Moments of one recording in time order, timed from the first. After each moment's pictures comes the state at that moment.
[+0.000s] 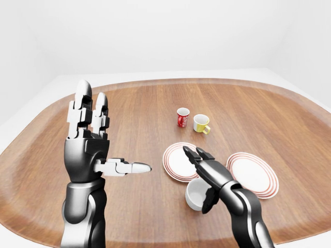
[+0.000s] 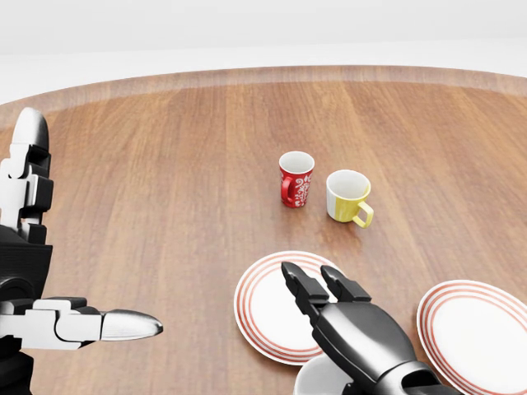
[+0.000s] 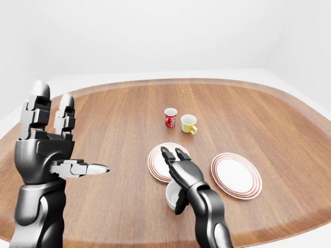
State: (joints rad) left arm 0.03 0.03 0.09 -0.72 -0.17 0.09 -0.10; right arm 0.15 -0.05 0.16 -0.48 -1.11 0.09 0.70
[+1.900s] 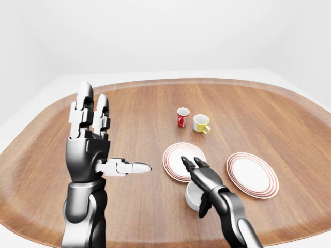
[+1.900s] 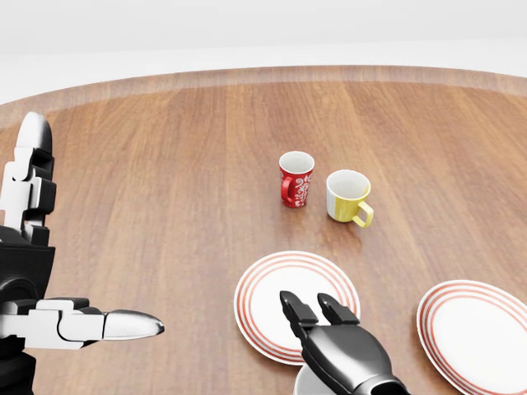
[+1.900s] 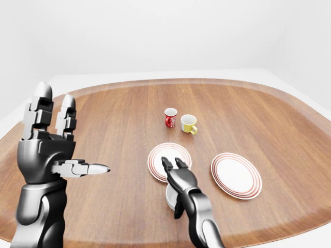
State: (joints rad) left arm 0.04 0.03 0.09 -0.71 -0.16 0.09 -0.10; right arm 0.14 -0.06 0.22 -0.20 -1.19 0.09 0.52
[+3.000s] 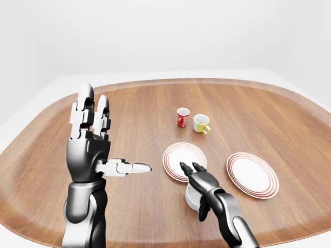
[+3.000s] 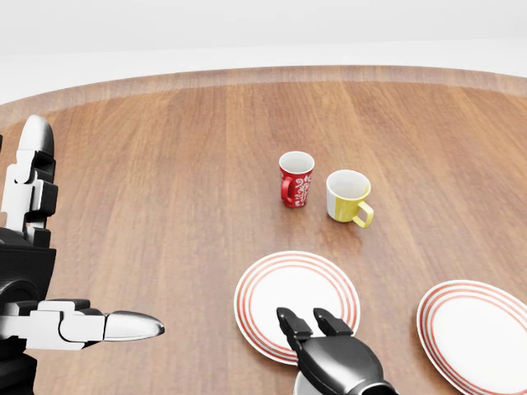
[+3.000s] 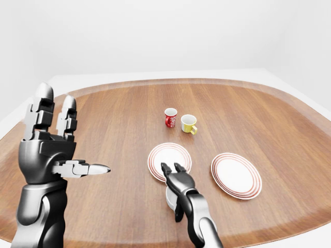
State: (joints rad) left arm 0.04 0.03 0.09 -0.71 -0.16 0.09 -0.10; right arm 0.11 -0.07 0.23 -0.06 -1.21 0.06 0.49
